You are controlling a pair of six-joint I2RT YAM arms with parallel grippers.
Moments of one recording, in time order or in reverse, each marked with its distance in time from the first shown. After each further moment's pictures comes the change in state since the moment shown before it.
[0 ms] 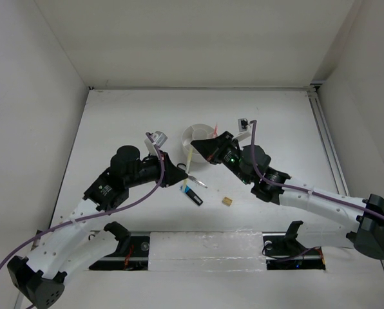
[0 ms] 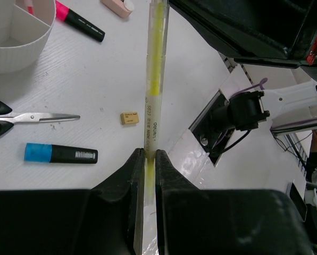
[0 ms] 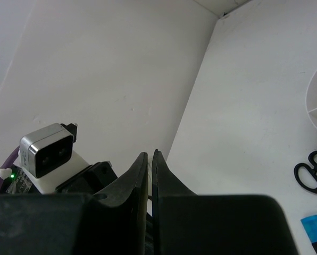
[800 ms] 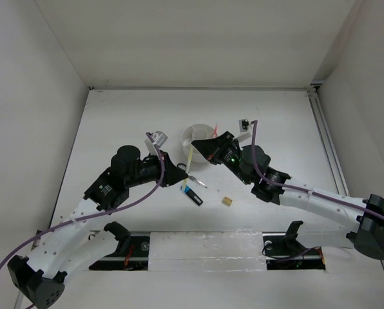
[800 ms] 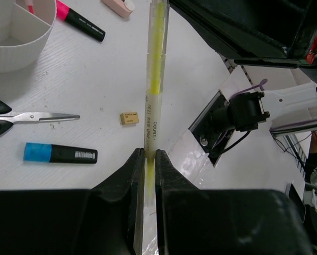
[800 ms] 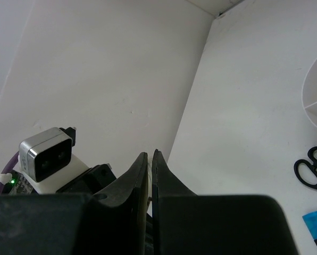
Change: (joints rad) left arm 0.000 0.003 -0.001 0.005 -0.003 -0.006; right arm -0.001 -0.002 -0.002 -0.013 0.016 0.034
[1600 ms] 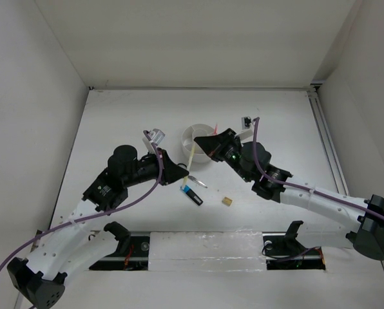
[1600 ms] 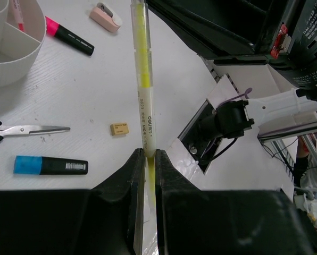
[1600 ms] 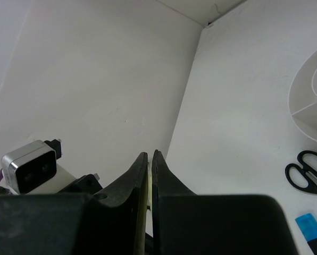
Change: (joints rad) left arm 0.009 -0.009 -0.001 0.054 0.027 -0.034; right arm -0.021 0.002 0.032 -0.049 0.038 0.000
